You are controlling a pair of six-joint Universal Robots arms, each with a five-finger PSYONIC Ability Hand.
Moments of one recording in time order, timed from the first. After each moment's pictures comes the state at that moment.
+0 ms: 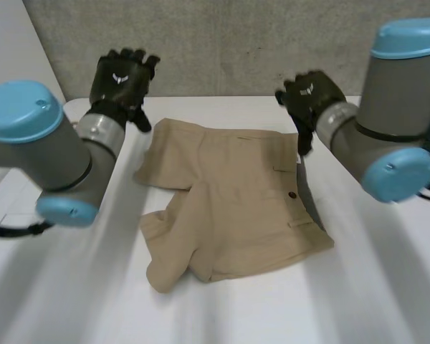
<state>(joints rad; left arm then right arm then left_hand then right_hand) 4.27 -2.02 -1.33 3.50 -1.59 3.47 2.03 -0.94 0.87 0.29 1.52 2.52 0.20 0.21 0.21 0.21 0.05 0.20 0.22 0.21 0.23 0.07</state>
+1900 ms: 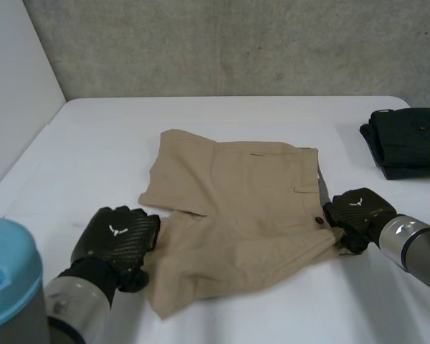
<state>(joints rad) 3.95 -1.61 -1.84 3.03 -1.88 3.28 1.73 -1.22 1.76 0.05 1.27 2.50 0.82 0.81 0.81 0.81 0.63 0.96 1.17 1.19 1.19 0.99</state>
